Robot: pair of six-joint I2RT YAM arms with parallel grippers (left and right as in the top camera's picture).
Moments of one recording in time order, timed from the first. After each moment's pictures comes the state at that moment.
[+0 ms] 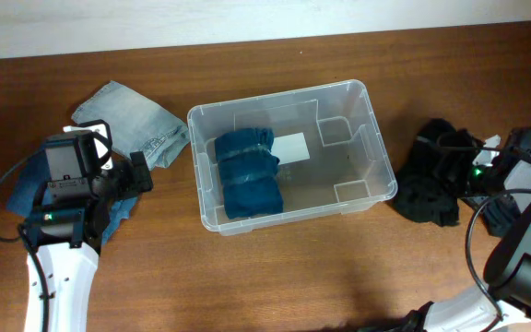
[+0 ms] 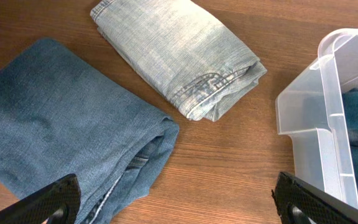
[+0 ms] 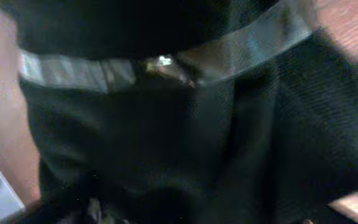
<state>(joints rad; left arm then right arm) 0.05 1.21 1.07 -0.72 -0.06 -0.09 -0.61 1.82 1.04 -0.56 -0.42 0.13</state>
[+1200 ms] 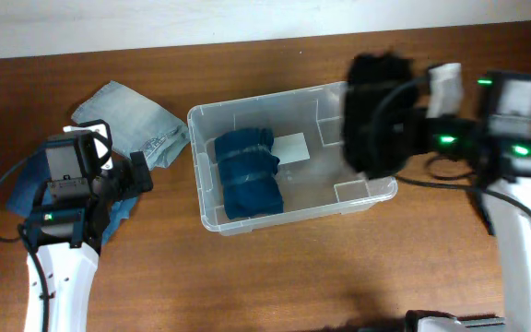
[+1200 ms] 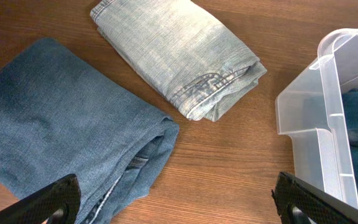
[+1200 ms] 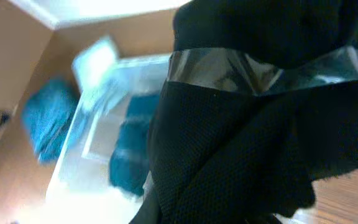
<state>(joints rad) 0.05 1.21 1.07 -0.72 -0.06 -0.09 -0.14 1.34 1.31 -0.82 -0.69 -0.03</state>
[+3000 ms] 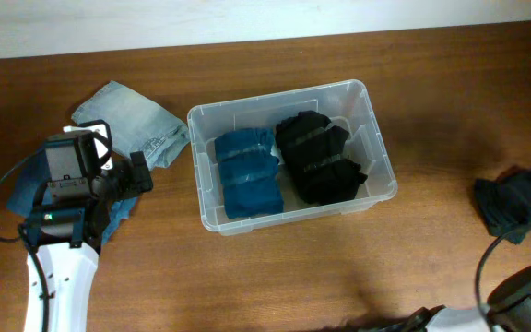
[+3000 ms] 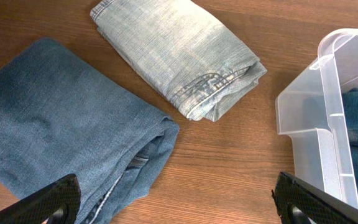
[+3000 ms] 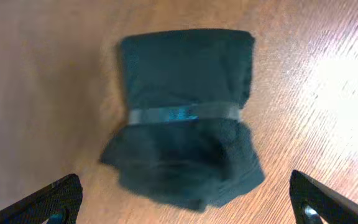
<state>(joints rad) 0.05 1.21 1.07 -0.72 -0.06 -0.09 -0.97 1.66 1.25 -0.80 -0.17 0.28</state>
